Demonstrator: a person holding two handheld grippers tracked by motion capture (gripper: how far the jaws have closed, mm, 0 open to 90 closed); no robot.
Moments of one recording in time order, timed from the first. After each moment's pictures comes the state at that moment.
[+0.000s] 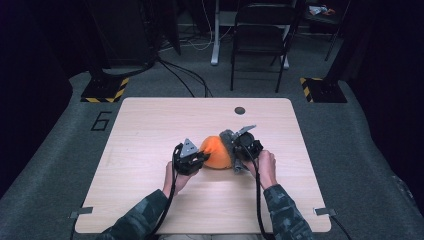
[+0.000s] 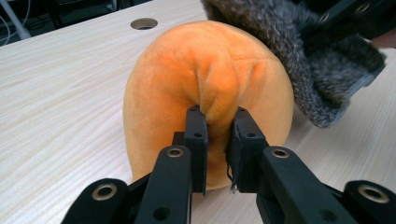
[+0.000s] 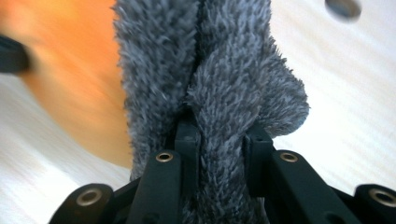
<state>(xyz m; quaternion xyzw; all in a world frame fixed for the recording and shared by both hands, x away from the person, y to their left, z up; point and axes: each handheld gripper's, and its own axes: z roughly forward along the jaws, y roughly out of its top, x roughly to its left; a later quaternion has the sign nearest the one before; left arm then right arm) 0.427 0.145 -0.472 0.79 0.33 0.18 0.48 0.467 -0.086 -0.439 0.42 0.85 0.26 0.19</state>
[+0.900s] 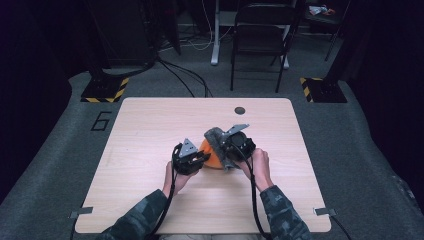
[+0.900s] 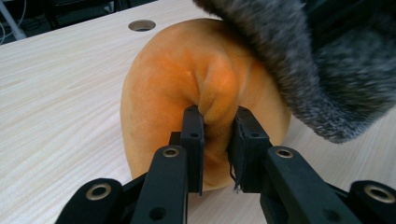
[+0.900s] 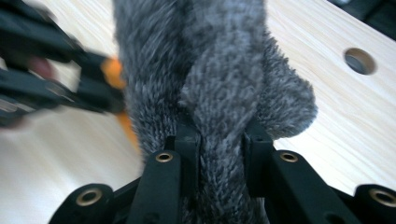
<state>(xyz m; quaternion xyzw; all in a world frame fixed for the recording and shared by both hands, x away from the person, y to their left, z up) 0.428 0.147 -0.474 0.79 0.33 0.18 0.49 0.447 -0.058 -0.409 0.35 0.86 0.29 0.21</state>
